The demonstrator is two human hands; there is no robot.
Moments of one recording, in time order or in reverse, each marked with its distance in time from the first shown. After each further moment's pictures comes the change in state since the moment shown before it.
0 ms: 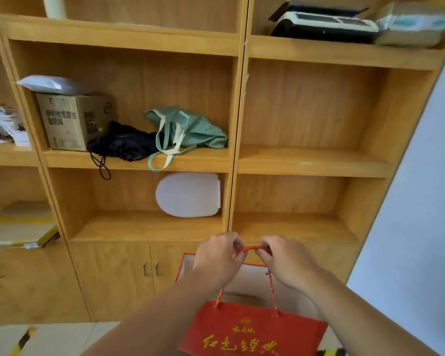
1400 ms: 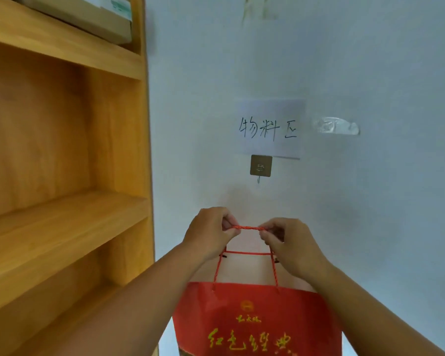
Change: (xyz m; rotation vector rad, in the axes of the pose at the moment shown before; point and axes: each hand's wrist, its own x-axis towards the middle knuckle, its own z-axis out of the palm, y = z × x) left_hand 0.400 0.462 0.317 -0.586 -0.555 0.928; right_hand 0.049 0.484 -0.180 0.024 0.792 0.913
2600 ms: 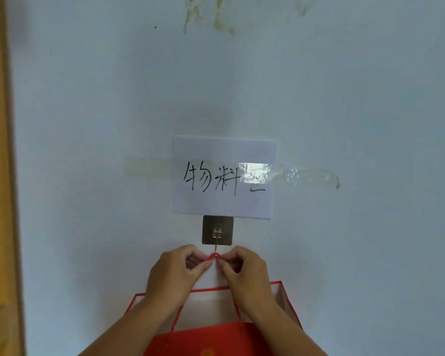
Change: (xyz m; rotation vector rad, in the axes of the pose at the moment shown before) left_hand 0.211 -0.052 0.079 -0.267 0.035 0.125; right_hand 0.187 0.081 0.053 0.080 0.397 0.171
